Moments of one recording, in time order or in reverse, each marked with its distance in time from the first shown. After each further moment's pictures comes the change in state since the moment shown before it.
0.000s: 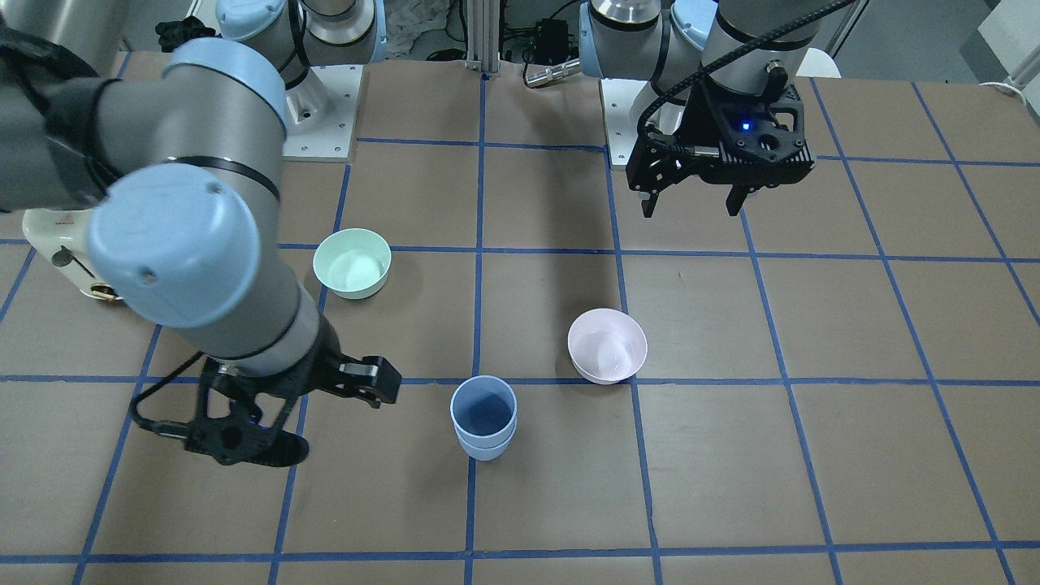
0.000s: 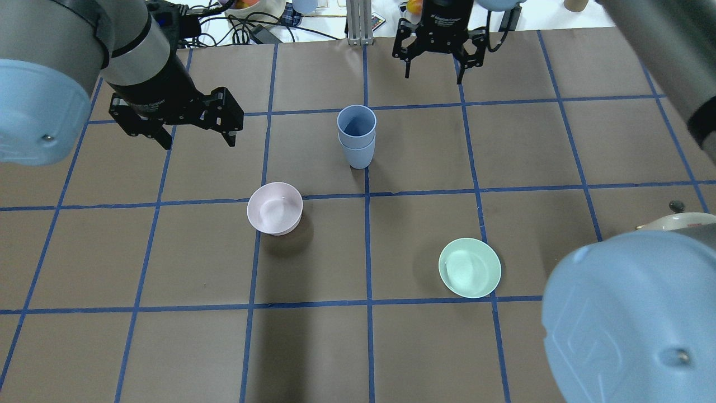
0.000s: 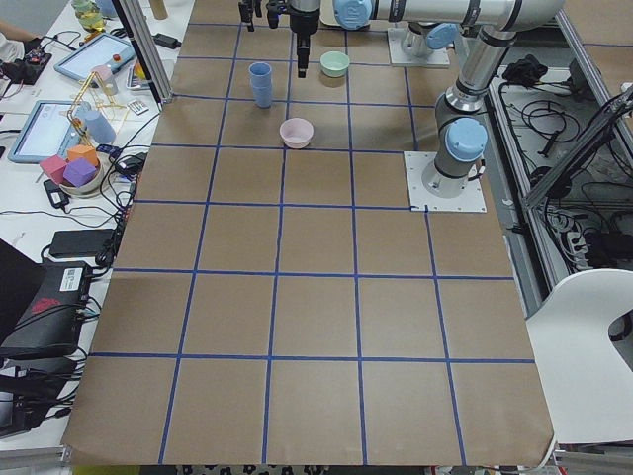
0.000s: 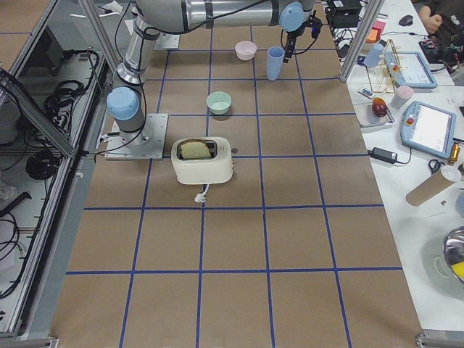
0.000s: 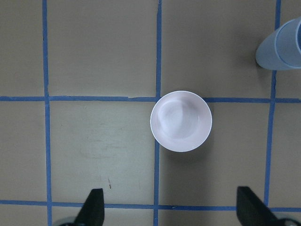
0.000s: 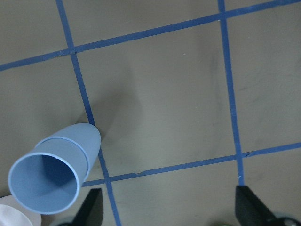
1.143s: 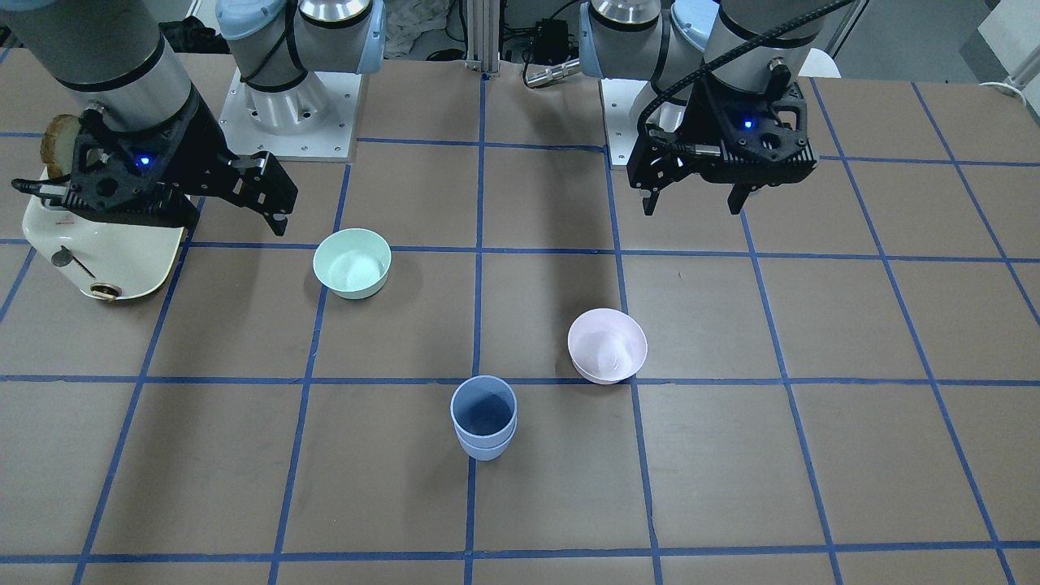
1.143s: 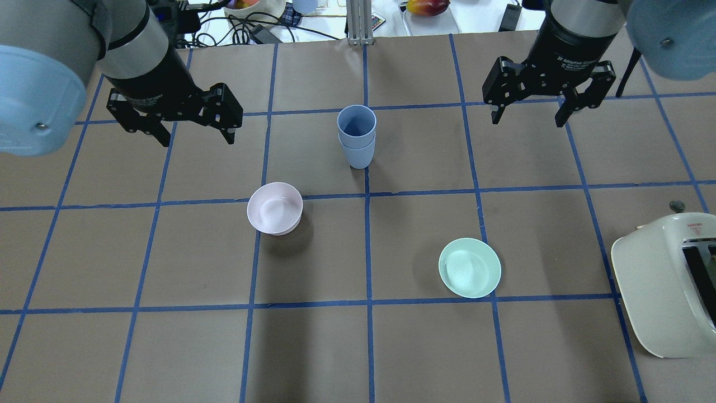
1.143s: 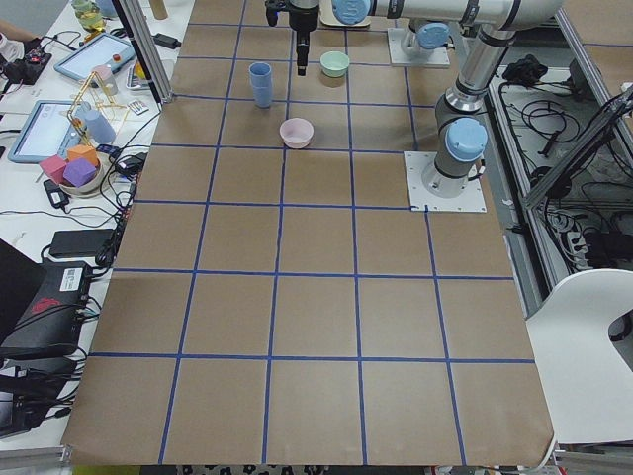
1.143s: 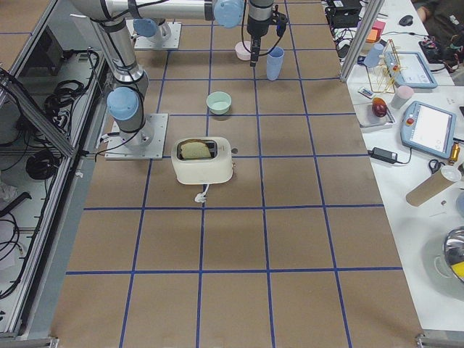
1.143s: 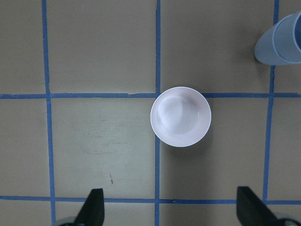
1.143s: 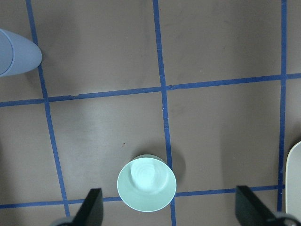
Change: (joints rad) left arm -0.001 -0.007 0.019 -0.015 0.000 0.005; right arm -0.127 -0.443 0.429 -0.008 -0.015 -0.191
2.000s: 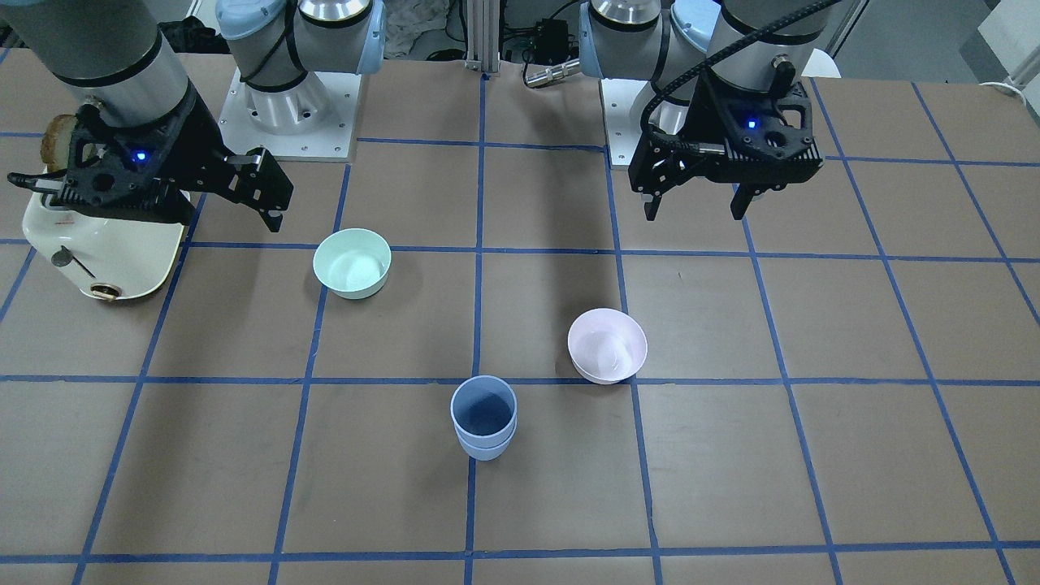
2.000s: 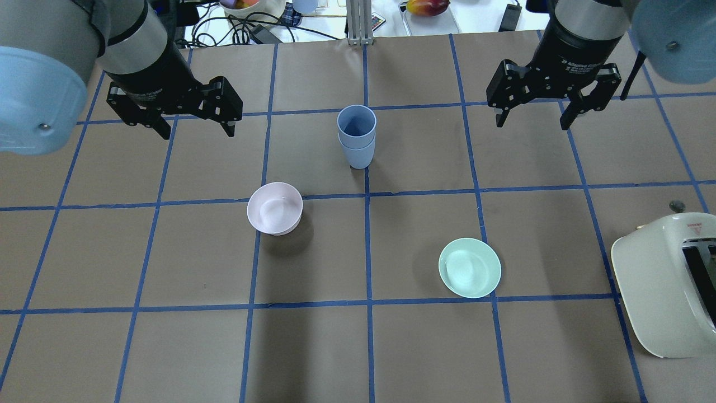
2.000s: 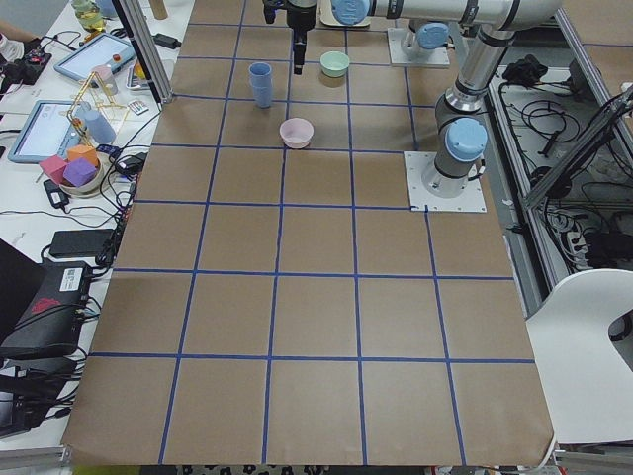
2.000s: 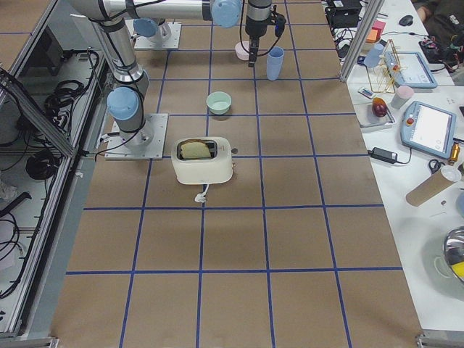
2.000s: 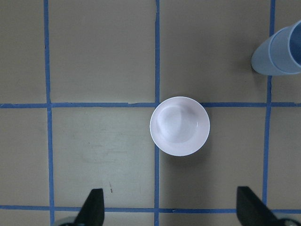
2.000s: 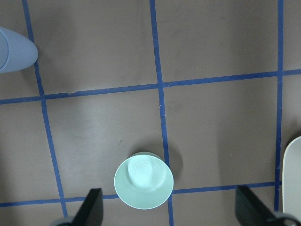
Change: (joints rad) left arm 0.001 -0.002 0.001 0.036 -0.001 0.001; right arm -0.006 -0.006 0.005 0.004 -0.019 -0.001
